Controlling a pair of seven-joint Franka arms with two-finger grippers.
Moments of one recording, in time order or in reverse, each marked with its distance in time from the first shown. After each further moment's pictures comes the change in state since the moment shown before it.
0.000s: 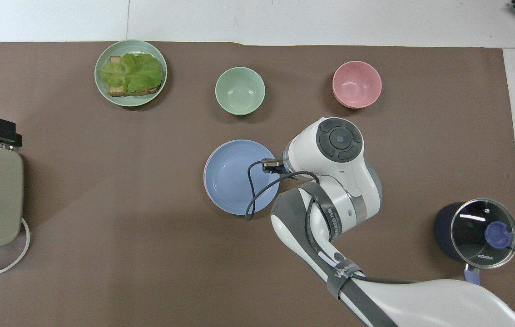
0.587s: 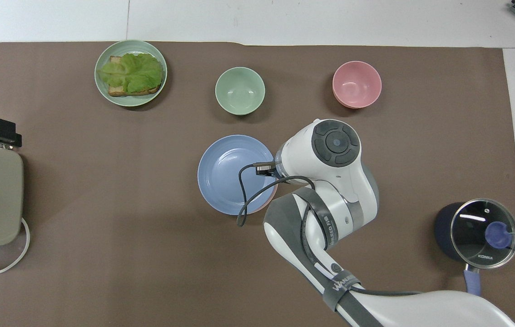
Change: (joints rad) left arm 0.000 0.000 0.000 0.000 0.000 0.000 0.000; right arm 0.030 0.015 0.008 -0.026 0.083 -0.011 0.005
